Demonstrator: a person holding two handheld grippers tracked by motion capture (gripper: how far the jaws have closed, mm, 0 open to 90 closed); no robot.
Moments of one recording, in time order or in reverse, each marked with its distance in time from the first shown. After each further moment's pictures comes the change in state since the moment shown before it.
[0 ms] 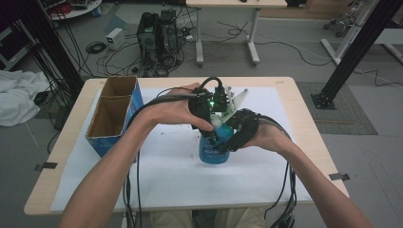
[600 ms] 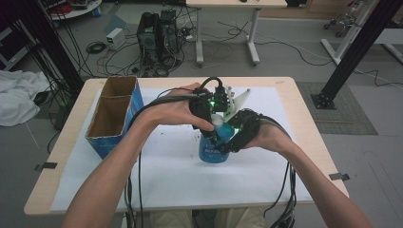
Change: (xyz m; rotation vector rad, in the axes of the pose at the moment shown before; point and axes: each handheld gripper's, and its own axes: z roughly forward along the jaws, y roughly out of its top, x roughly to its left) left arm 0.000 0.001 0.002 -0.009 0.010 -0.004; right arm -0.003 -0.005 0.000 -0.024 -0.009 -0.003
